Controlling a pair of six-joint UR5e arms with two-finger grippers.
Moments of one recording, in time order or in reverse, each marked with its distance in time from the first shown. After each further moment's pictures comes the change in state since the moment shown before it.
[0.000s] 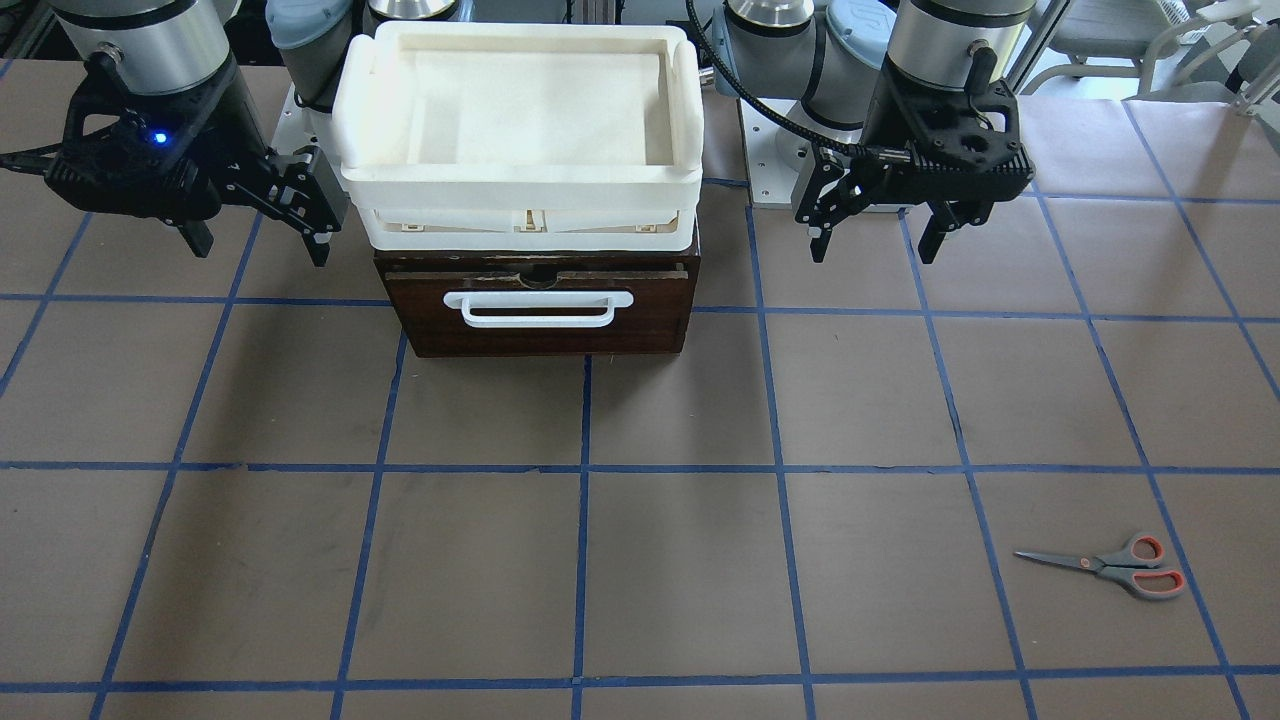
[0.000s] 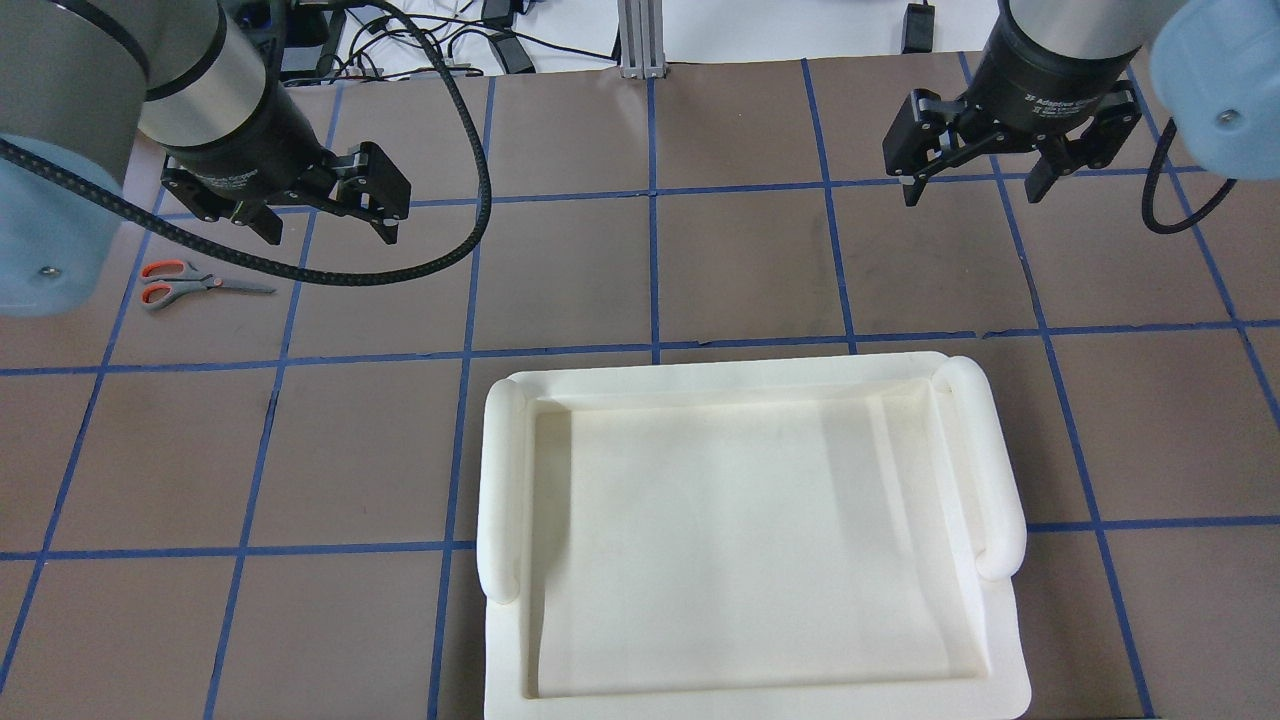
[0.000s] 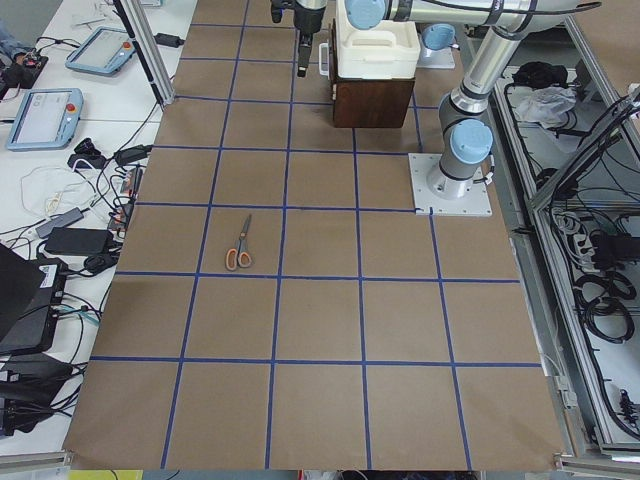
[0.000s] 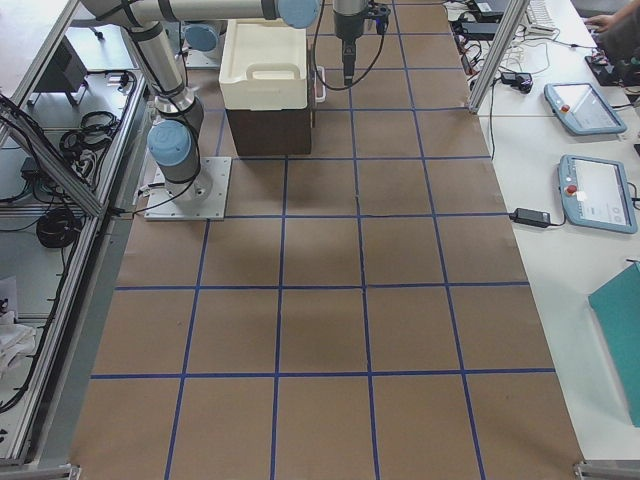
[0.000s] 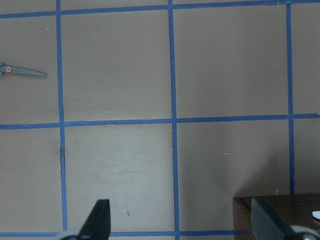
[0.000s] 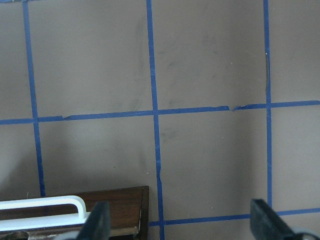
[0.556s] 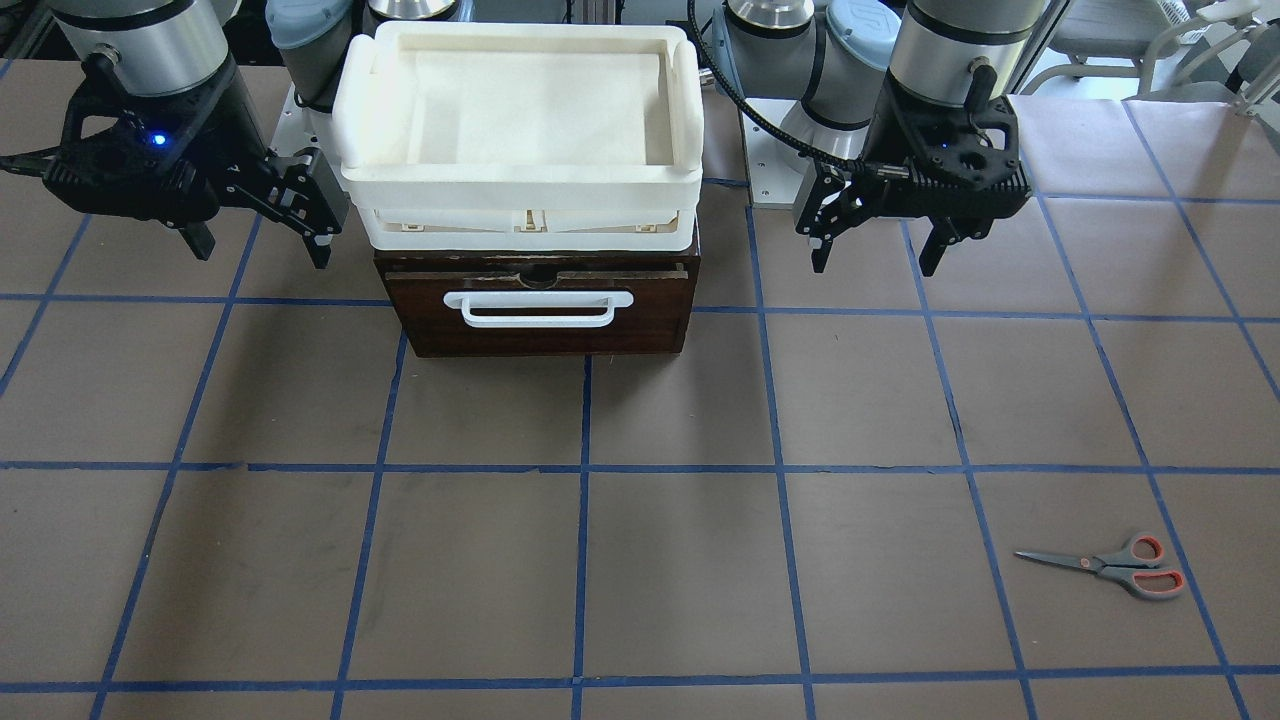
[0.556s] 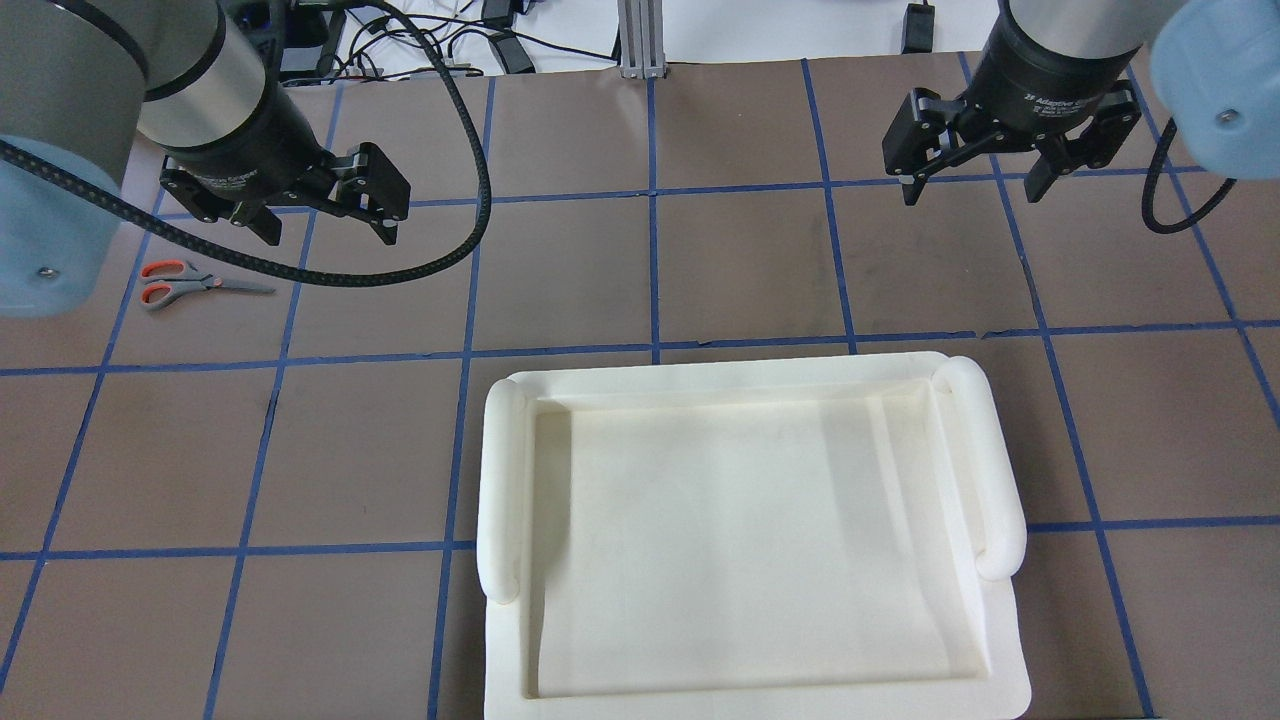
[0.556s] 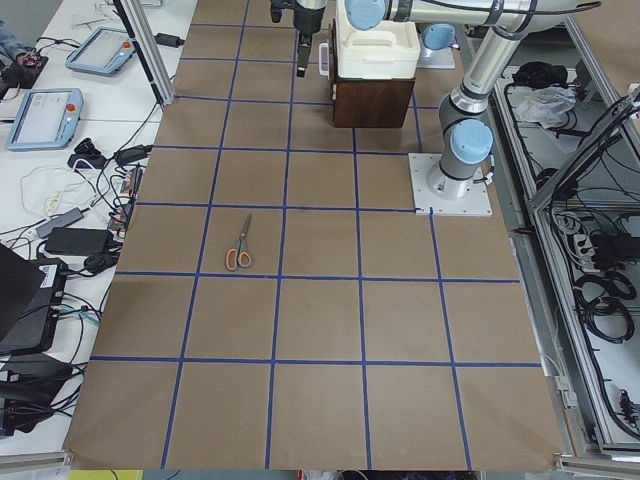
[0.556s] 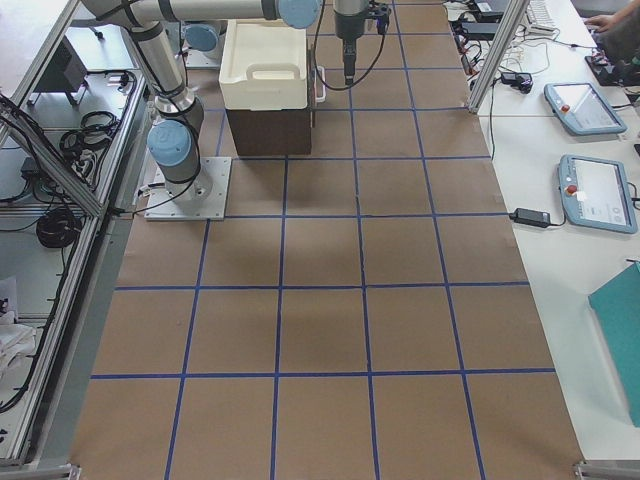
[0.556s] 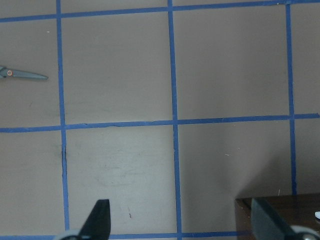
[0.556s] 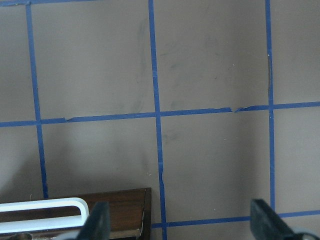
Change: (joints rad) left arm 0.006 -0.026 0.000 0.015 -0.005 0.041; right arm -0.003 0.005 0.000 -0.007 0.011 0.007
